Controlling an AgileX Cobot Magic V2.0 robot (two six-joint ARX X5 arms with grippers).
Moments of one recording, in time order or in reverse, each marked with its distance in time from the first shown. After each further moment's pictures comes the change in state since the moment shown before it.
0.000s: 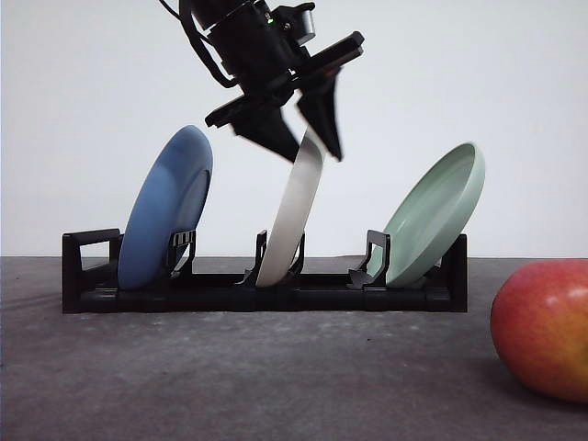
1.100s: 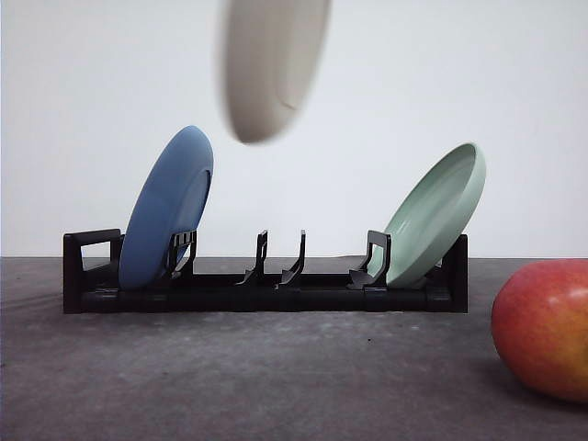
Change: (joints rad) left_arx -0.196 -0.482 0.001 -0.379 0.002 0.051; right_arx 0.000 0.000 0.000 0.000 0.000 0.019
